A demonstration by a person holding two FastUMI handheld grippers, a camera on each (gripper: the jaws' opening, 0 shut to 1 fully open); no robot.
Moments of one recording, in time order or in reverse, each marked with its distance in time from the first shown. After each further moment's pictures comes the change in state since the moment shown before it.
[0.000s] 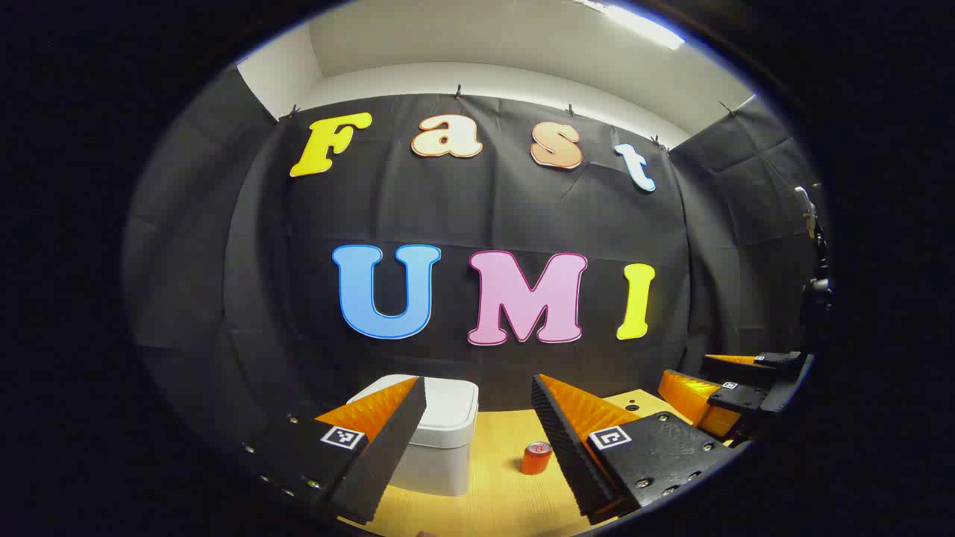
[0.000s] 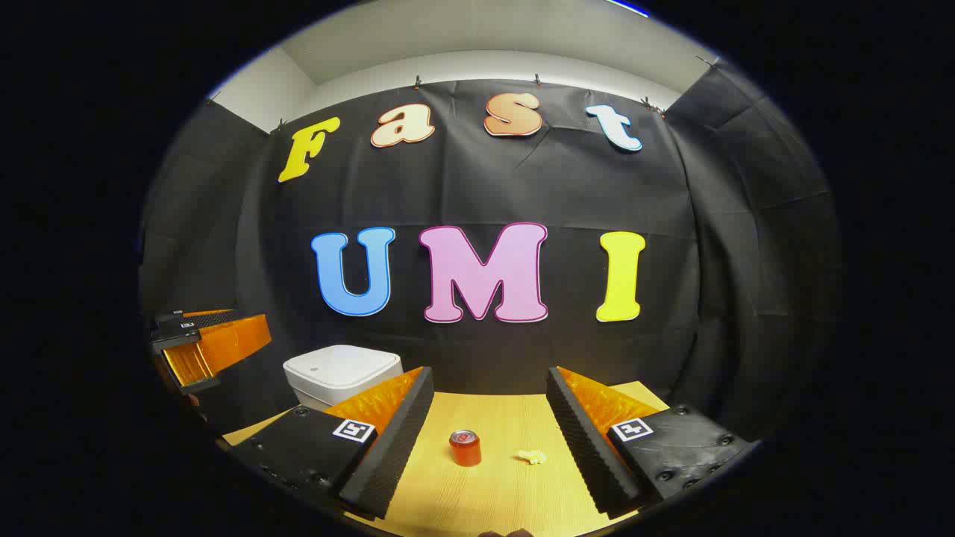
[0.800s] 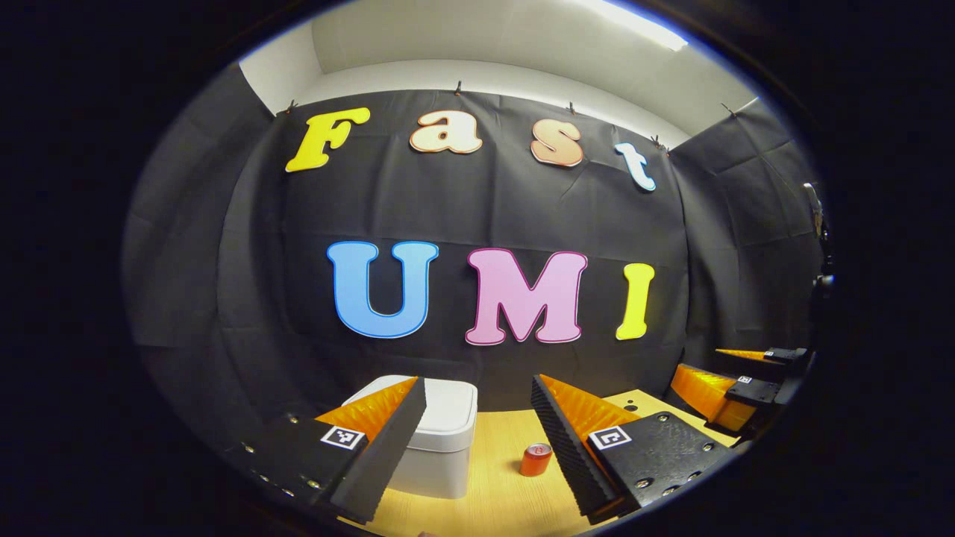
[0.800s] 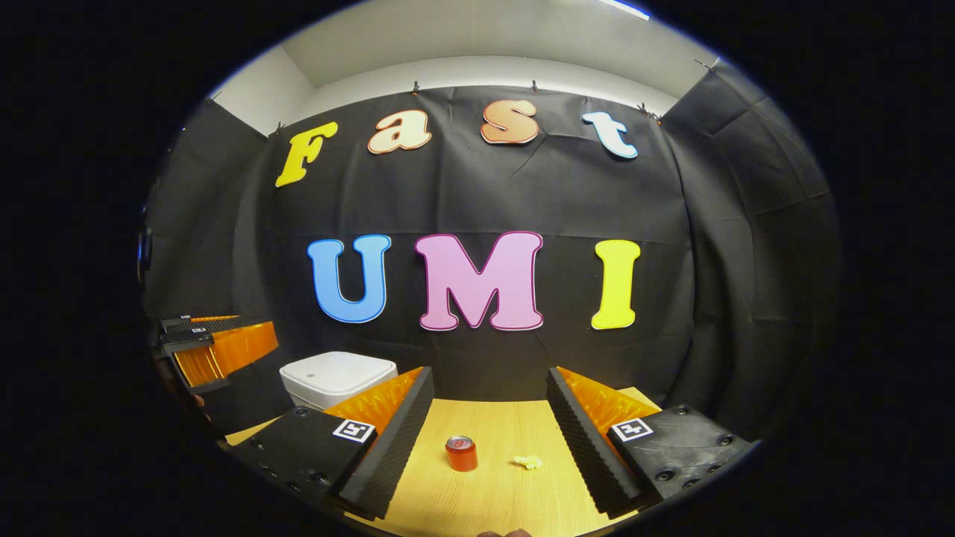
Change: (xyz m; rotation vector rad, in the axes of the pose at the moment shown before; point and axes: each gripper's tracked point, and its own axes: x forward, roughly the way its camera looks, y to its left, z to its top) left arm 0.014 0.003 -0.006 -0.004 0.016 -0.018; right arm 0.002 -0.002 0.009 0.002 -0.031 -0.013
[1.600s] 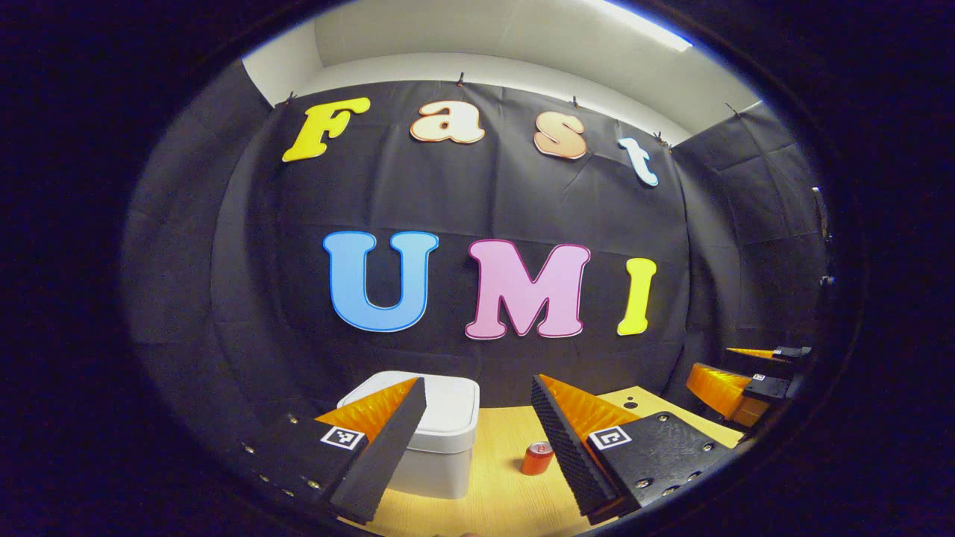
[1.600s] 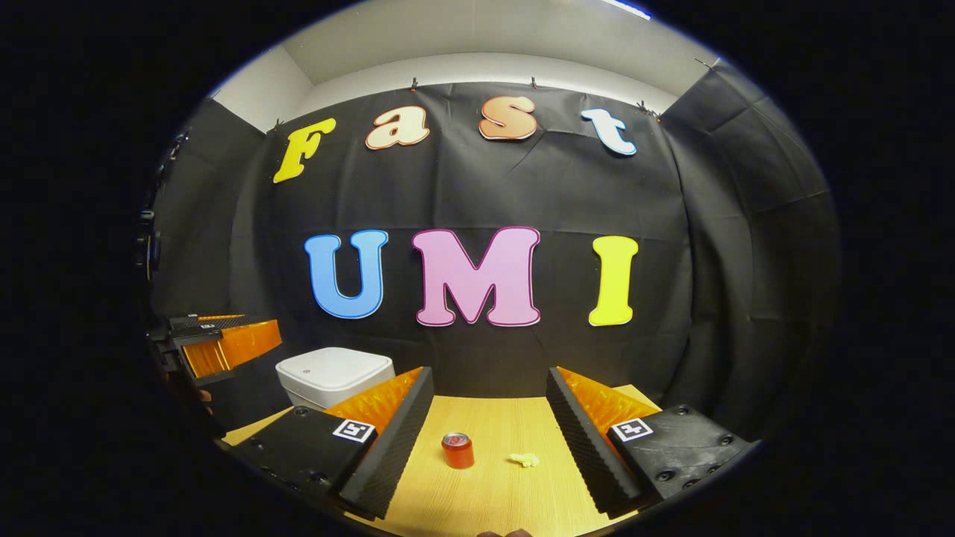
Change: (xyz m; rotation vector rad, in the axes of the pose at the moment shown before) left arm 0.023 0.017 -0.016 -0.031 0.045 -0.010; right arm 0.001 -0.006 -0.008 -0.010 0.024 -0.011
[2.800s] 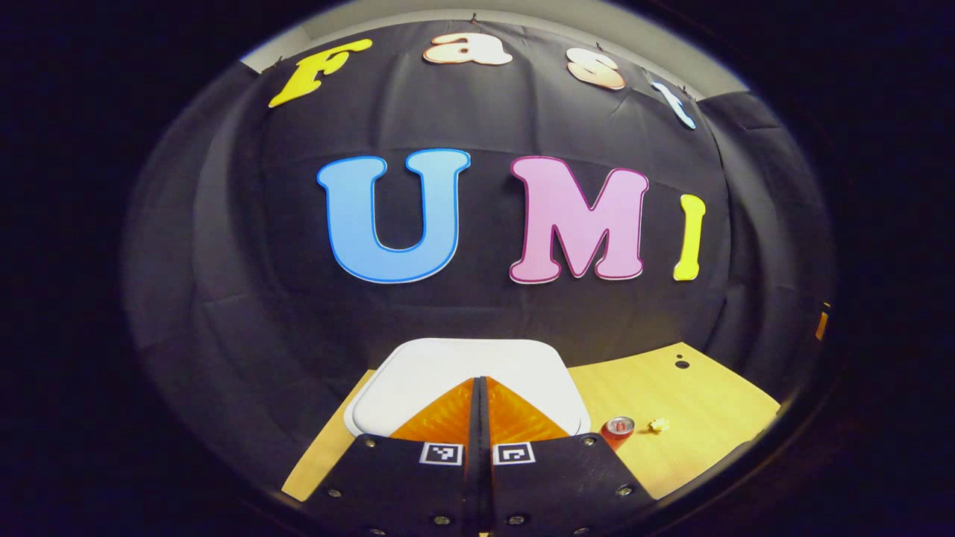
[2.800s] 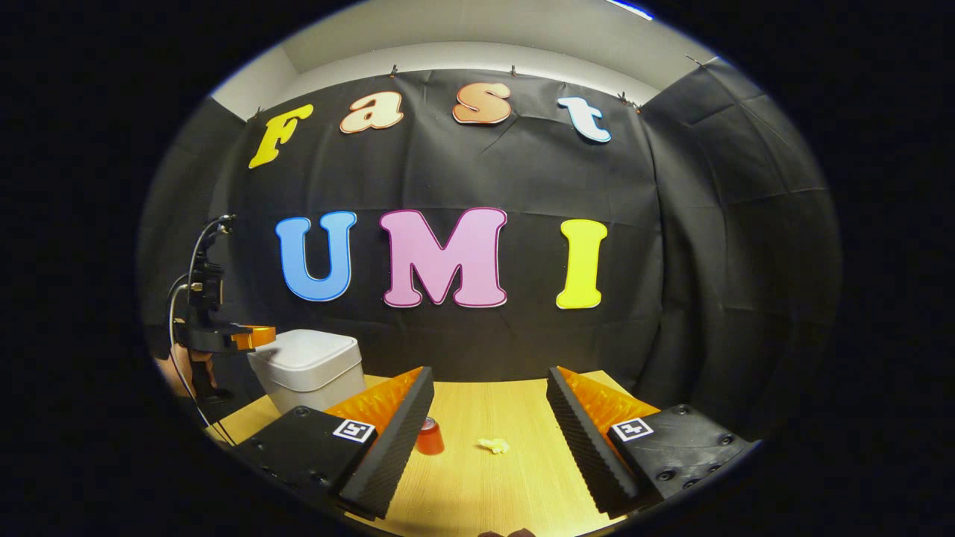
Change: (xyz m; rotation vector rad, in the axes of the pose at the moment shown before) left arm 0.131 0.090 -0.096 0.053 0.228 0.029; right arm -0.009 -0.041 -0.024 -0.022 0.060 -0.107
